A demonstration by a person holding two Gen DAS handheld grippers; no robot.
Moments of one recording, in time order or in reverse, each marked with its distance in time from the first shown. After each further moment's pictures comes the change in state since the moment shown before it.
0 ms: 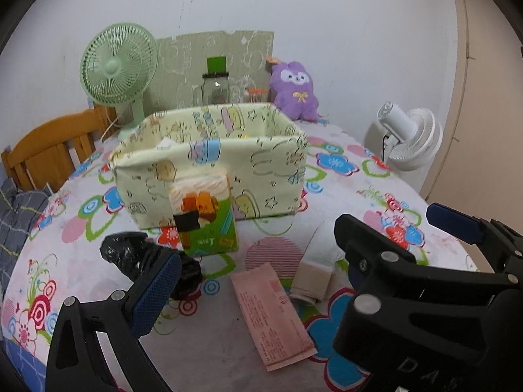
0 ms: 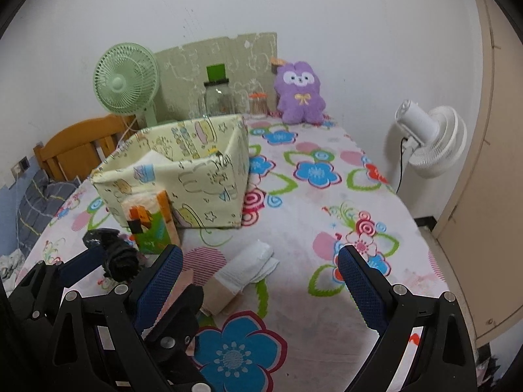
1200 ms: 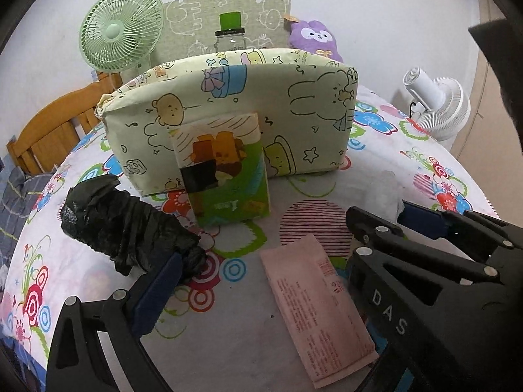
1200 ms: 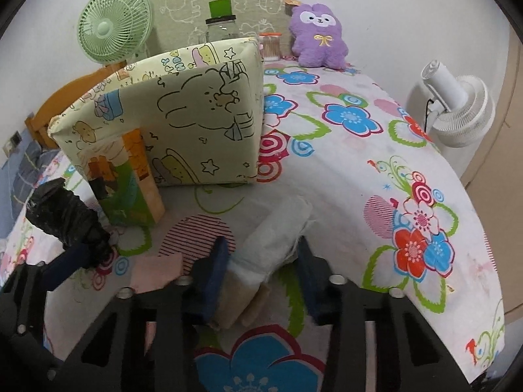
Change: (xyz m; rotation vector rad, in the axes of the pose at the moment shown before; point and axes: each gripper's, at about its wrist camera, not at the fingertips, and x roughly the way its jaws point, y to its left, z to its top) left arm 0.048 0.019 -0.017 0.004 0.139 0.077; right arm 0.081 0.019 -0.014 -0.031 0.204 0.014
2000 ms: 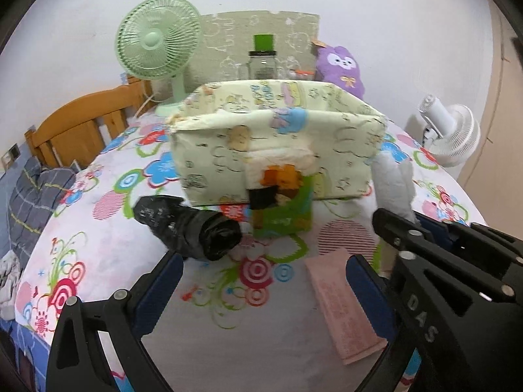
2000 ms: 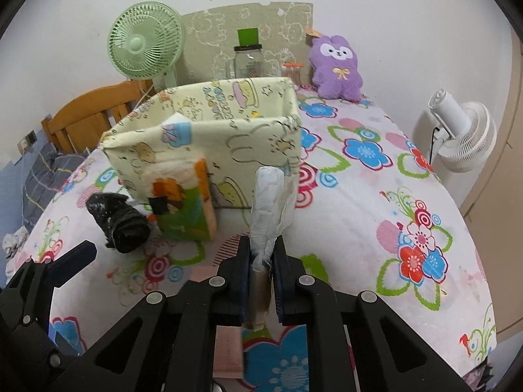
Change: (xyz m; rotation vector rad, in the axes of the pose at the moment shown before) left arm -0.033 0.036 0.005 -0.078 -0.071 0.058; right arm -0.041 0.033 0.005 -0.041 -0.099 0.034
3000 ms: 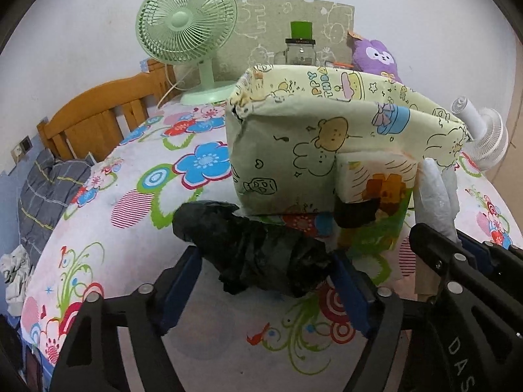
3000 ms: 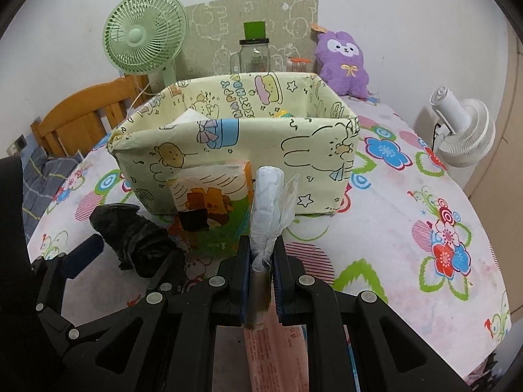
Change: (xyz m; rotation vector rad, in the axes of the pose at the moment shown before) left arm 0.041 0.045 0.009 -0.016 0.031 0.067; right arm 0.025 0.044 0.010 0.035 0.025 -0.047
